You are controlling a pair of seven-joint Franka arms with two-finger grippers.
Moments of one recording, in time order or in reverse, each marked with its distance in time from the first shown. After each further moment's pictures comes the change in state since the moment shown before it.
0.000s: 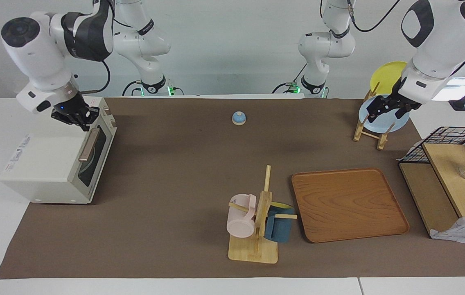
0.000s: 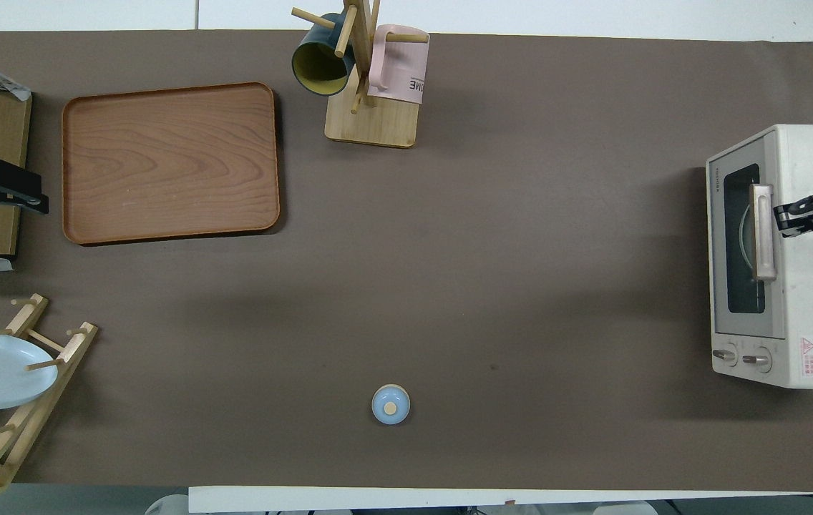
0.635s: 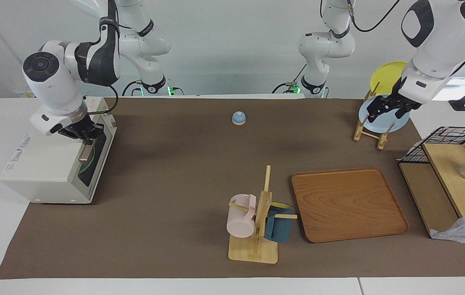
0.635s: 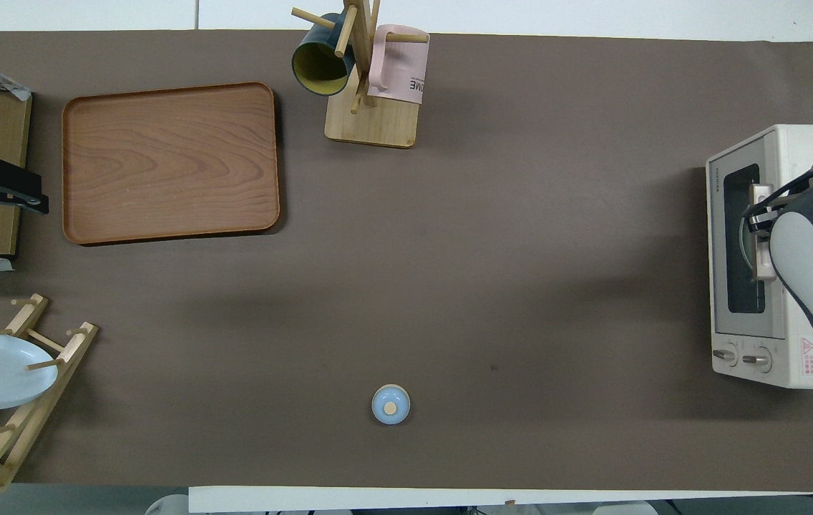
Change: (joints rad) left arm 0.000 0.000 0.000 0.000 0.000 0.000 0.000; right arm 0.000 0.040 0.000 -0.055 -0.061 0.082 0.019
